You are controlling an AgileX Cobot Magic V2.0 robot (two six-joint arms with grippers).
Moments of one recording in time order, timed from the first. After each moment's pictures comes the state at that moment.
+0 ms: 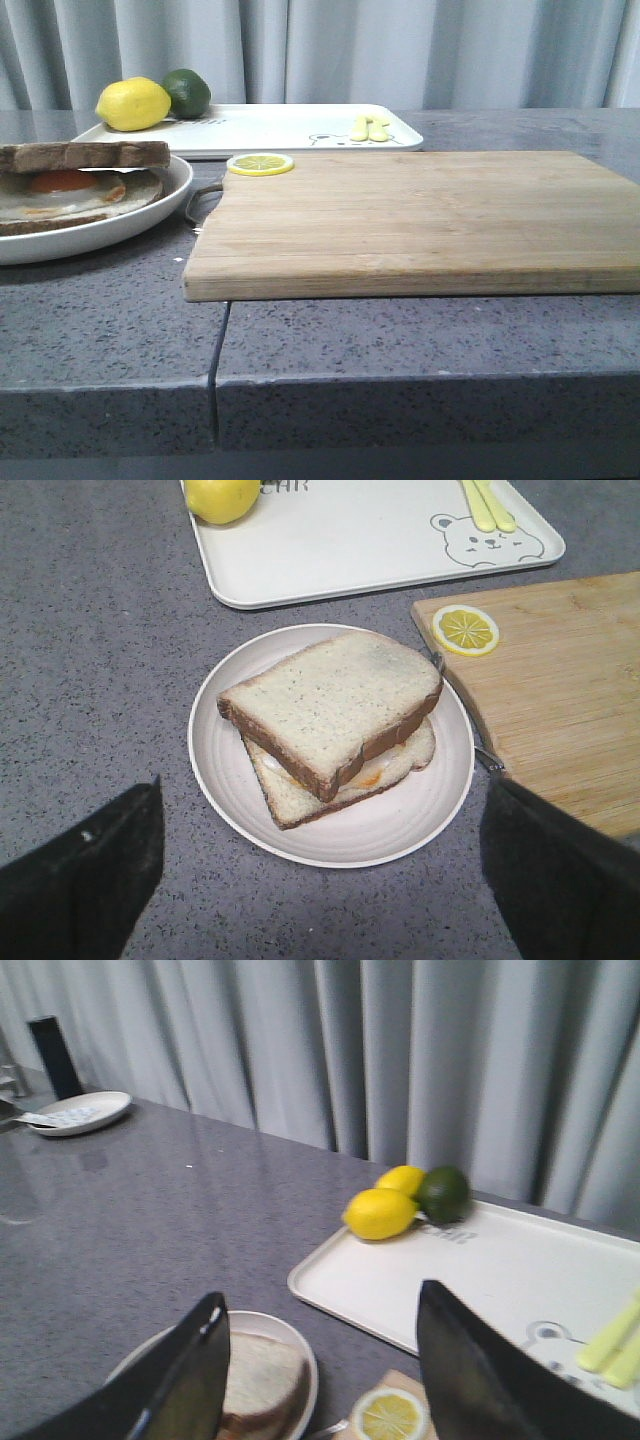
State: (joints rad) left arm -0.10 0.65 -0.91 -0.23 0.92 0.06; right arm 0.57 1.05 -1.08 0.68 0.25 -0.52
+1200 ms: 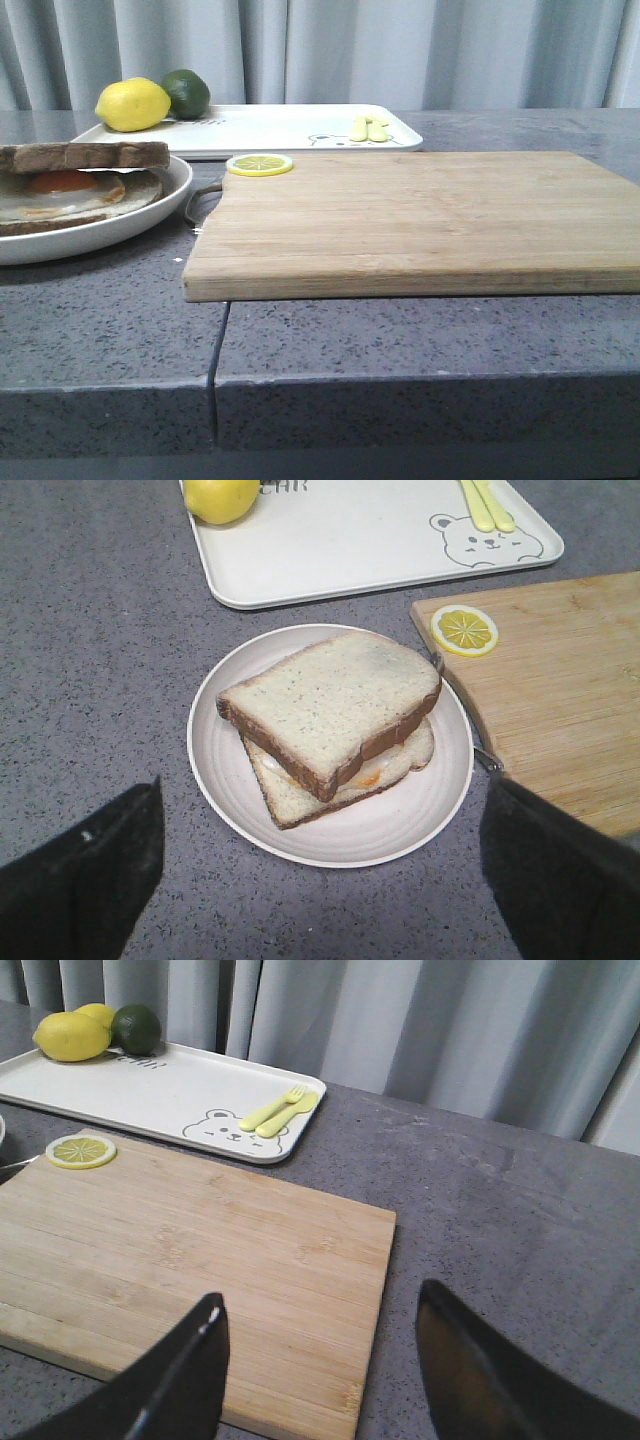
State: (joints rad) left arm -0.10 0.65 -0.91 -0.23 0.92 0.06; right arm 0.24 0.20 -0.50 0.07 0.53 -0.17
